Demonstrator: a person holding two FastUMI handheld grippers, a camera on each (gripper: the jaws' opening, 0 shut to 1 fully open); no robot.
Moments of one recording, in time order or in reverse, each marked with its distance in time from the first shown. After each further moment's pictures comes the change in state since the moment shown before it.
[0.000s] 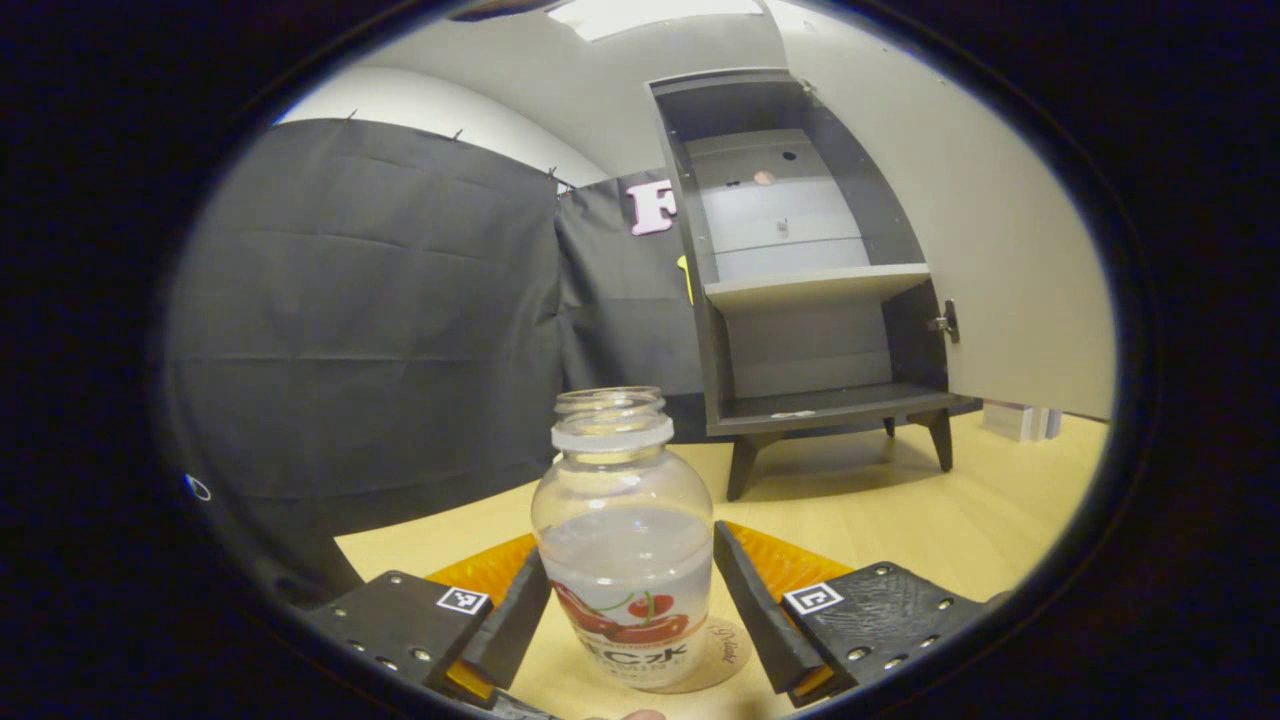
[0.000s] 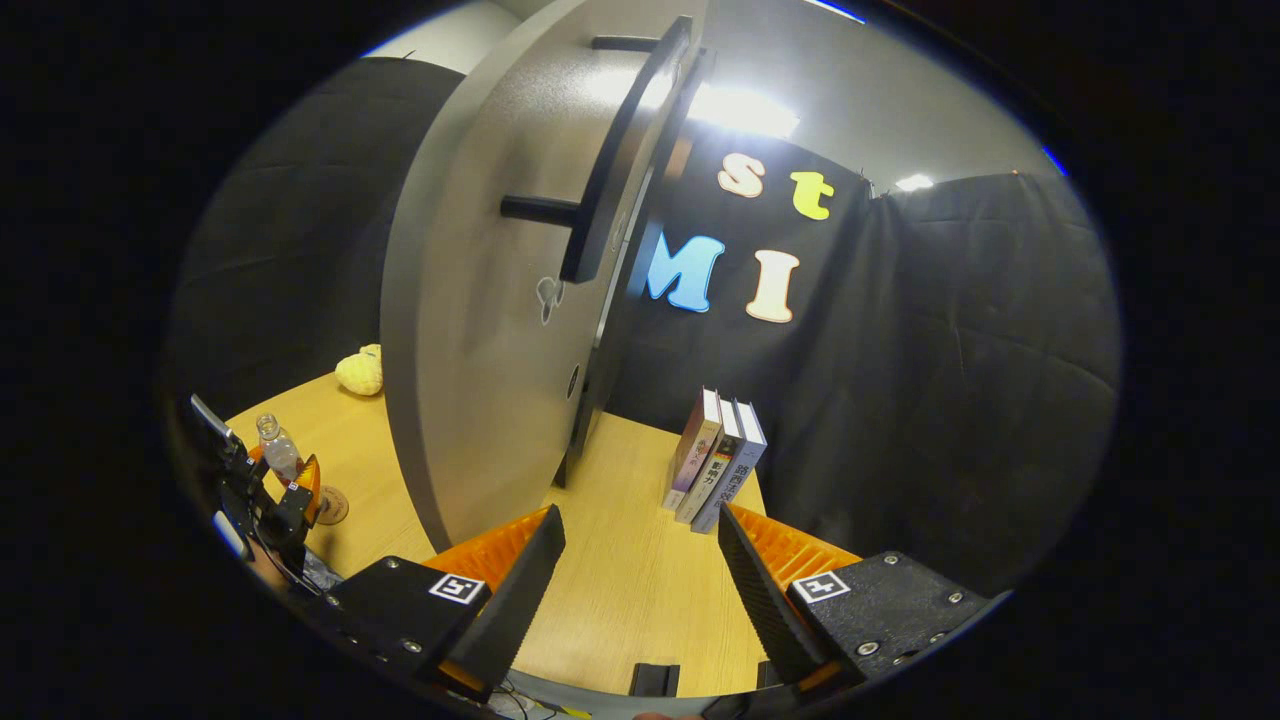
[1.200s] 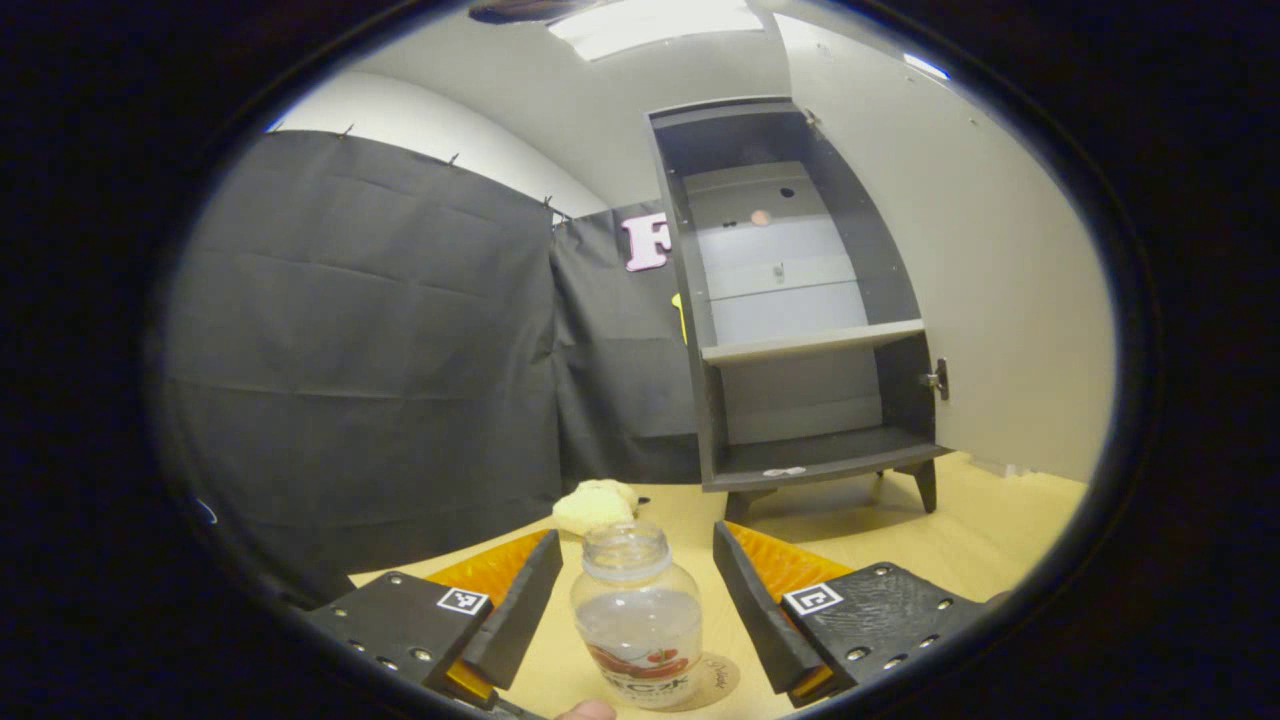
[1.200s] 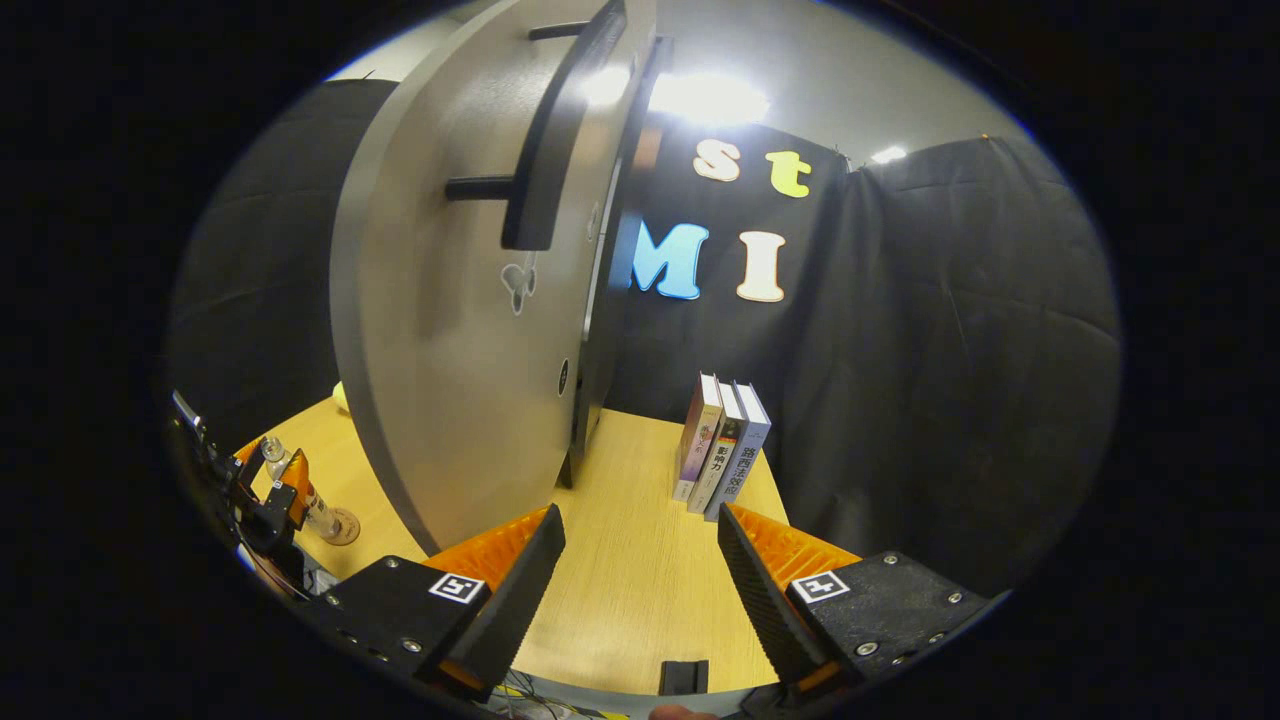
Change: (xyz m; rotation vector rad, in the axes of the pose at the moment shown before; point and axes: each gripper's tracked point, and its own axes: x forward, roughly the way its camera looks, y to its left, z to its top) left arm -0.015 0.006 0.084 0.013 -0.102 -0.040; right arm 0.007 -0.001 -0.009 0.134 0.002 -0.006
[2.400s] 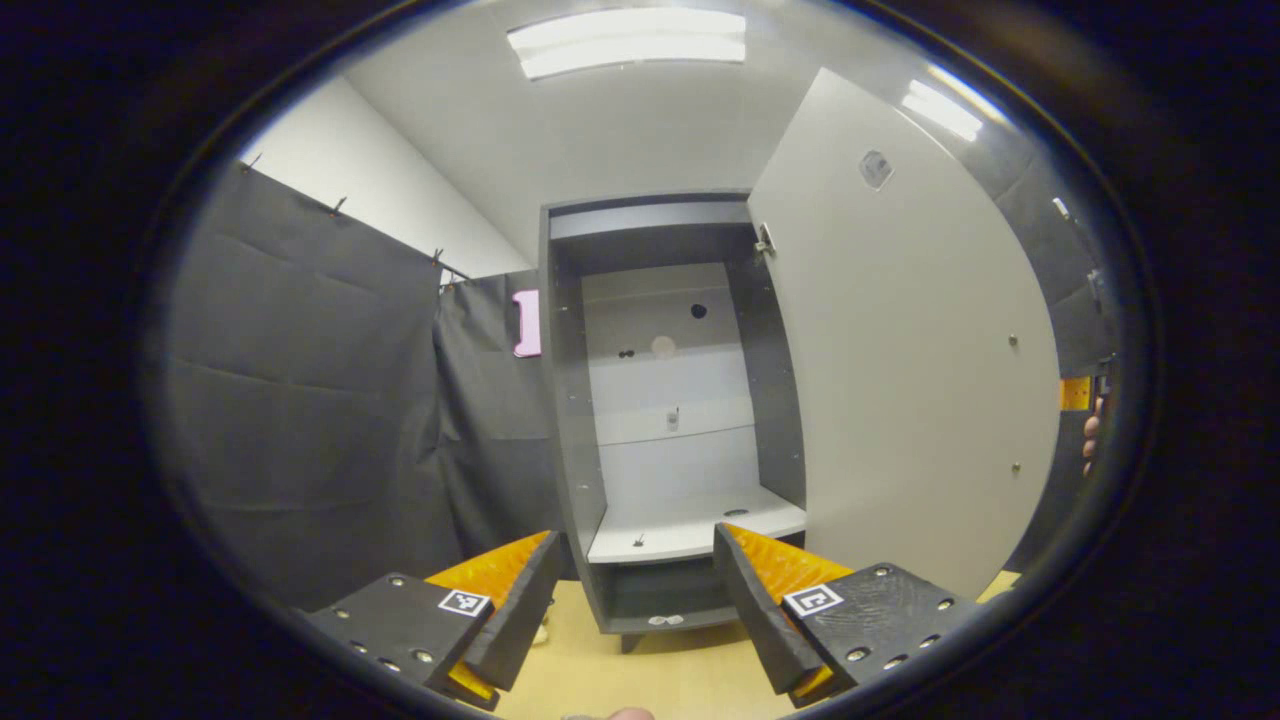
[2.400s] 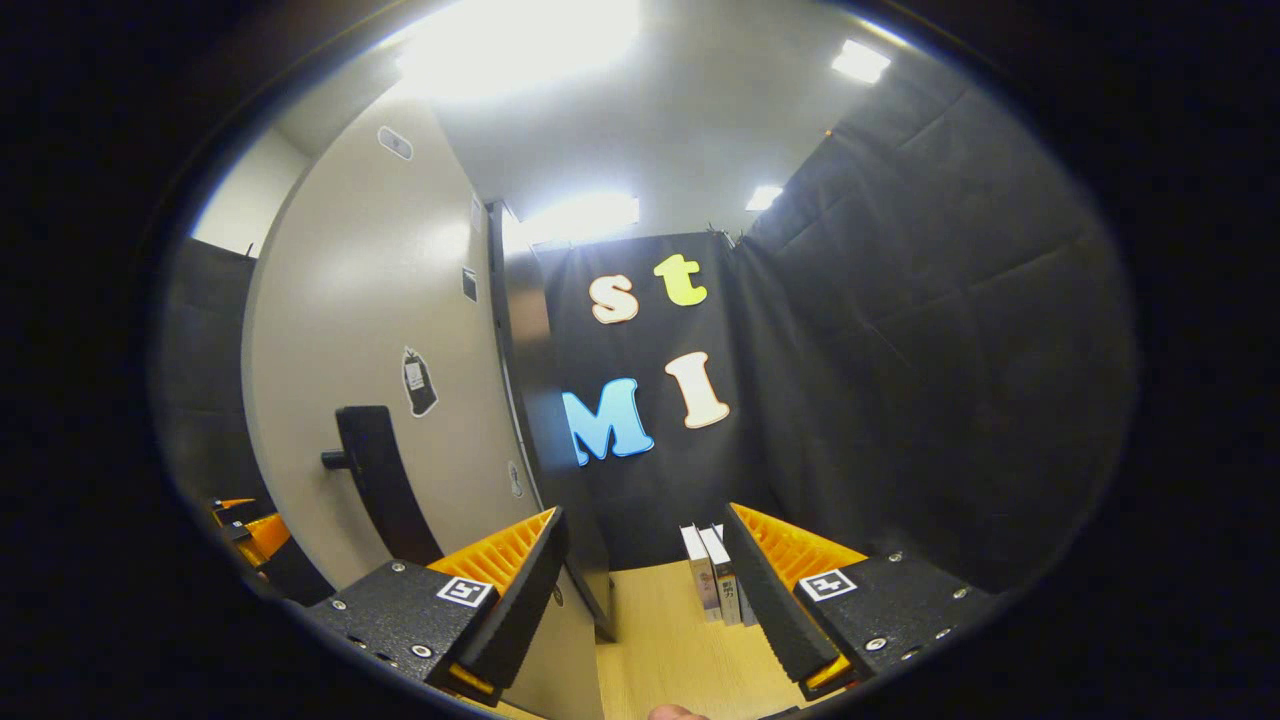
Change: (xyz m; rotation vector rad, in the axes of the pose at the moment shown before) left arm 0.027 -0.072 0.327 -0.059 -0.044 -0.364; right arm -0.031 -0.056 0.168 0.336 -0.436 -0.093
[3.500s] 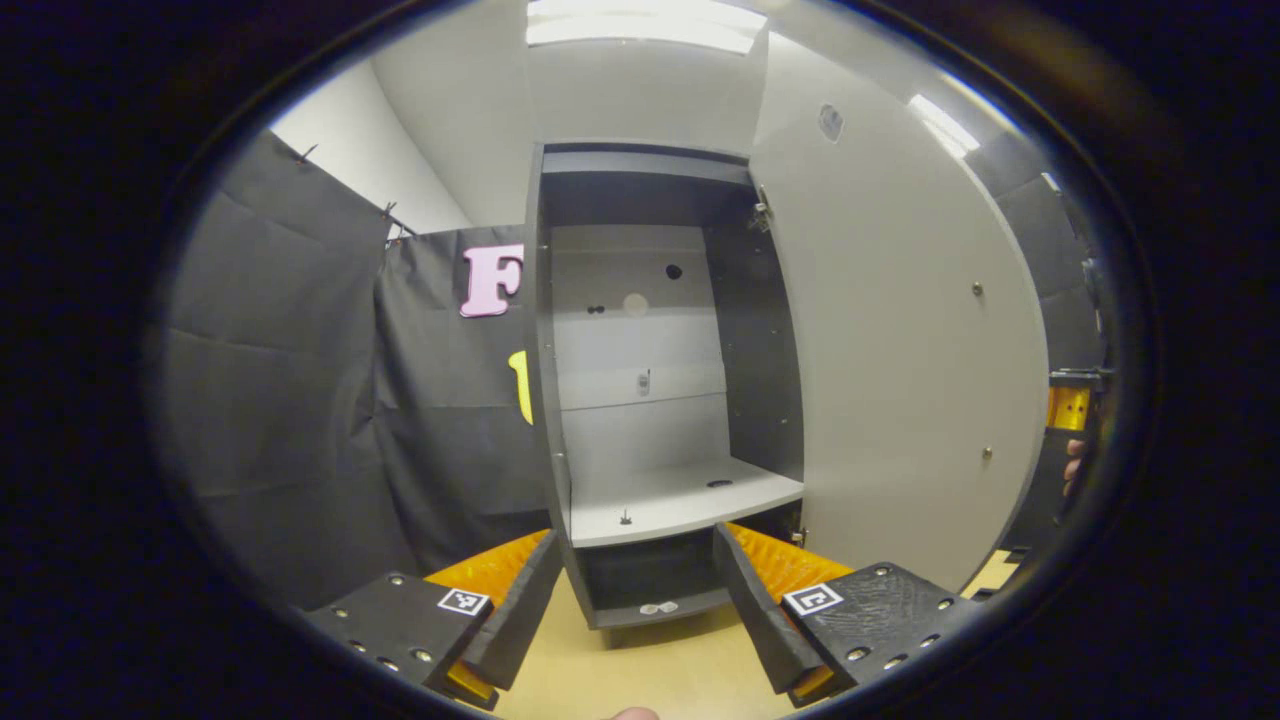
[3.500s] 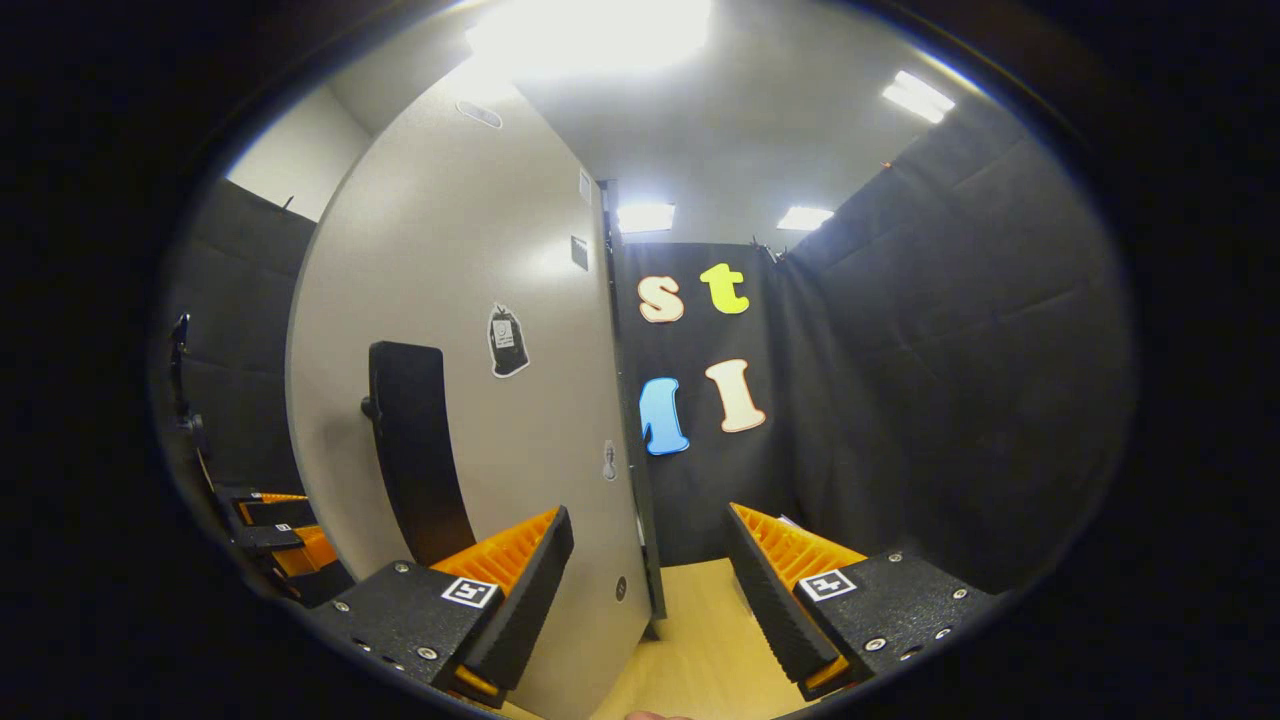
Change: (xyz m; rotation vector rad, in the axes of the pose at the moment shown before) left arm 0.062 0.067 -0.061 -0.034 0.041 -0.183; right arm -0.003 0.154 -0.039 -0.045 -0.018 0.014
